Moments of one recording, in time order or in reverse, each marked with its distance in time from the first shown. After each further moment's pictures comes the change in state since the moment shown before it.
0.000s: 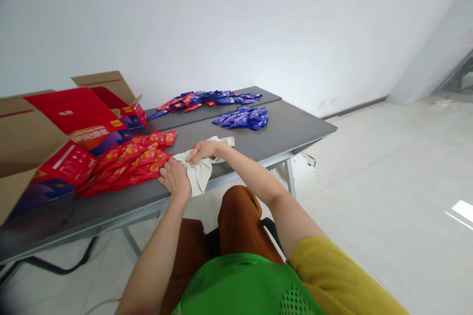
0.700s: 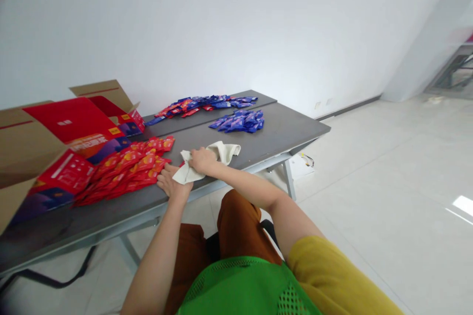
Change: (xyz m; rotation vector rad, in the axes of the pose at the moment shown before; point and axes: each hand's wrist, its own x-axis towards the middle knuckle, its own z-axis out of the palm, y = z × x) left_hand -0.004 0.004 -0.005 -0.083 -0.005 -0.016; right_hand -0.010 -0.014 0.045 -0.692 0.494 0.264
